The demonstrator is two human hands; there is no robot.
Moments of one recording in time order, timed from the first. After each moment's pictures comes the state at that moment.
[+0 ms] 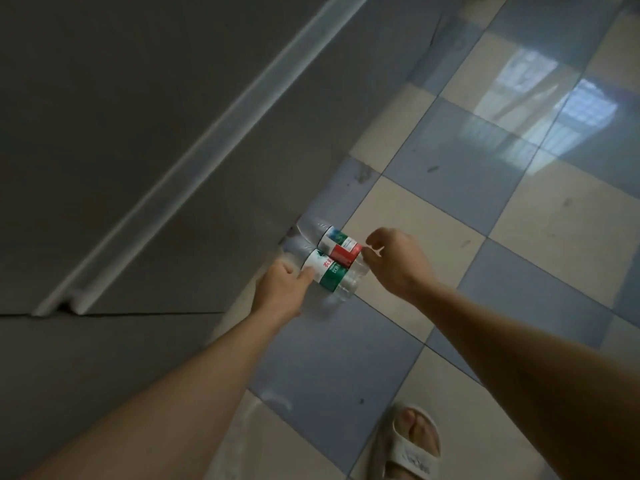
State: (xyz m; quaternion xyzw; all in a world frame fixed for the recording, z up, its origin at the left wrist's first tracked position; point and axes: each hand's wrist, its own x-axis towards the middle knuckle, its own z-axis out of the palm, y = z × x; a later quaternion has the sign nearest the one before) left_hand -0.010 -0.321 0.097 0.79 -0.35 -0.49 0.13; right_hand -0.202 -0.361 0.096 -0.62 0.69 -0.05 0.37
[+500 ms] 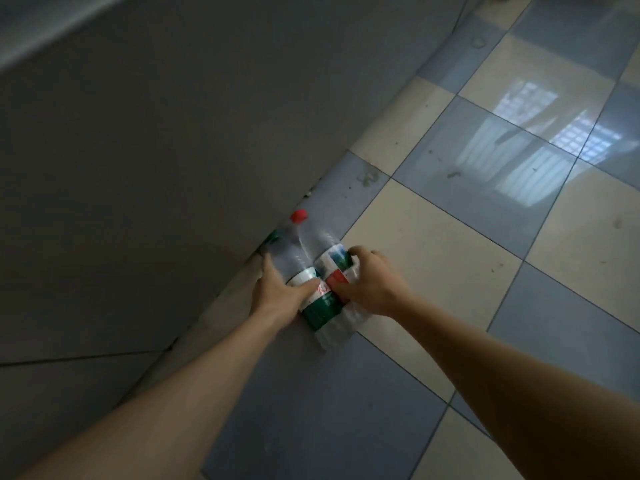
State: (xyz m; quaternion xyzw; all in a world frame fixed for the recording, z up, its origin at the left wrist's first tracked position) left_hand -0.013 -0.363 -0.076 0.76 -0.32 -0.50 0.24; right_hand -0.188 -0.401 -0.068 -0.62 0.65 0.00 0.44
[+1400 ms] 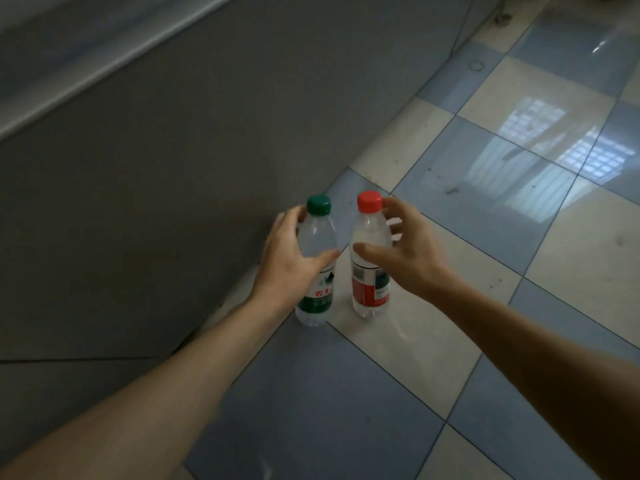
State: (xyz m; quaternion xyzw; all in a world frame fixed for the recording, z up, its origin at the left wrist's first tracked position) left_hand -0.032 -0.396 -0.003 0.65 -0.54 -0.40 0.35; right_hand -0.224 -0.426 -0.005 -0.62 0.60 -0.29 0.42
